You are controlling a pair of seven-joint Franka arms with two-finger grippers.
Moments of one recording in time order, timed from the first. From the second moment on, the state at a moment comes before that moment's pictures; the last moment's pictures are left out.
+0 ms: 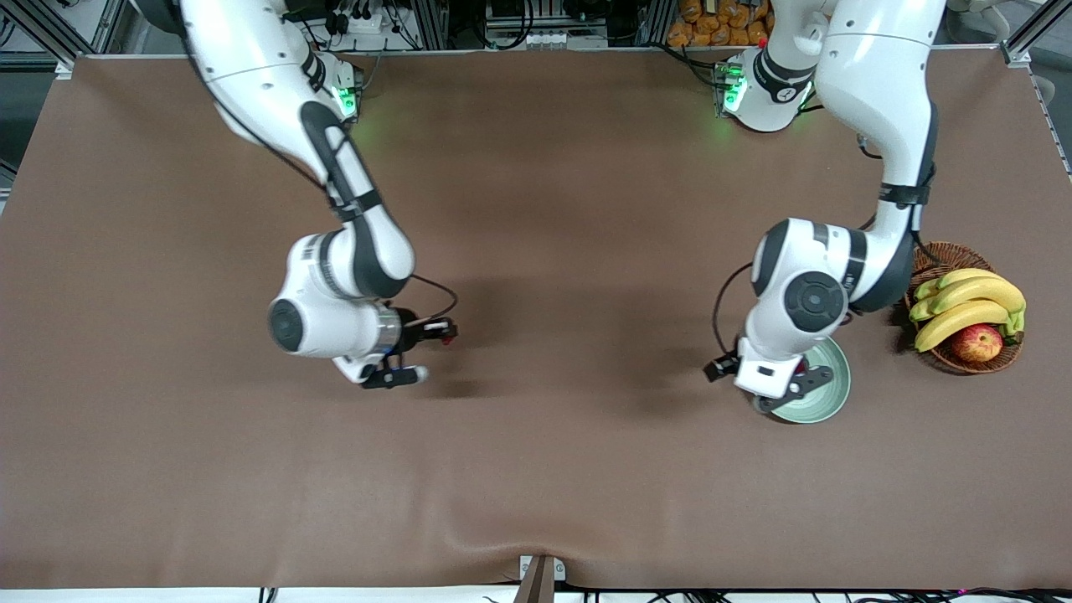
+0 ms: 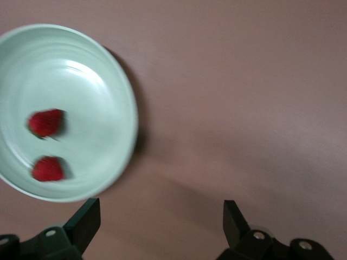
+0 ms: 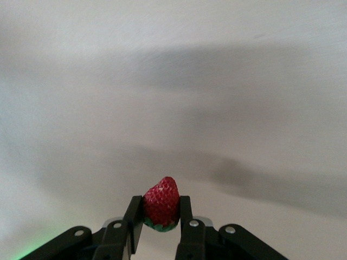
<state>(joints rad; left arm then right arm) -0.43 0.55 0.11 -1.69 -0.01 2.22 -0.74 0.61 0.67 -0.22 -1.66 0.77 2.13 -0.12</state>
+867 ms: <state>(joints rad) -0.44 0.64 -0.07 -1.52 -0.03 2.22 -0.86 0.68 0.74 -0.24 -1.65 0.83 2.17 -0.12</state>
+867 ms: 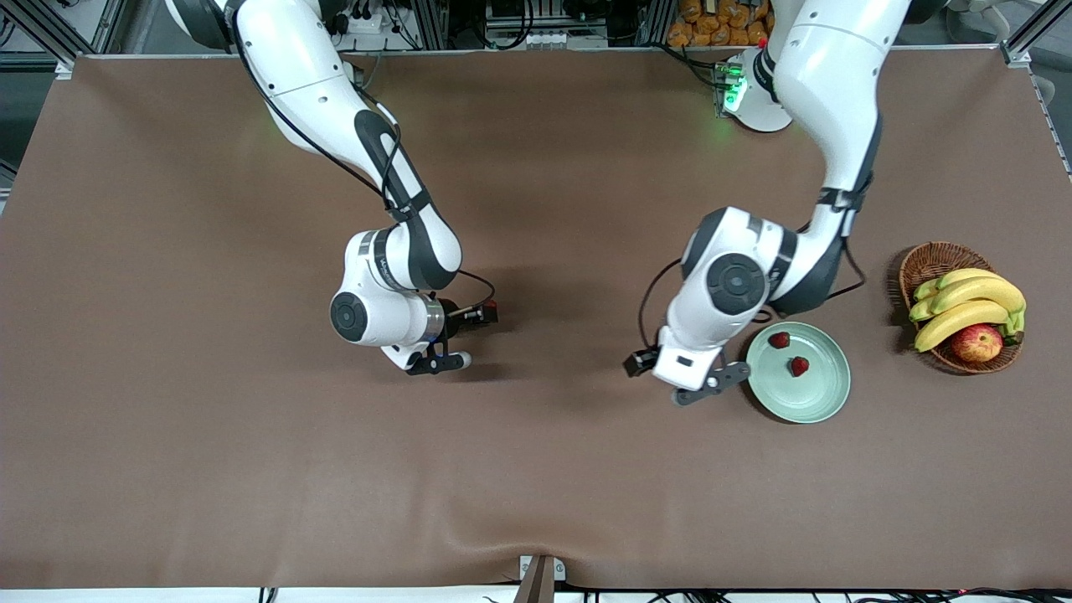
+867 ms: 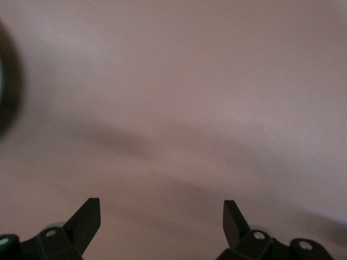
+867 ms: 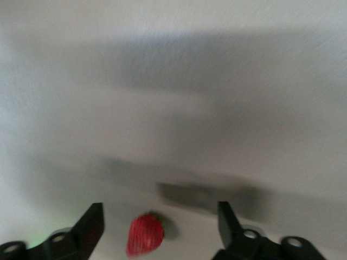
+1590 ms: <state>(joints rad) -0.67 0.81 -0.05 -1.34 -0.03 2.38 -0.90 0.43 0.50 -0.46 -1.55 0.70 1.84 -0.13</state>
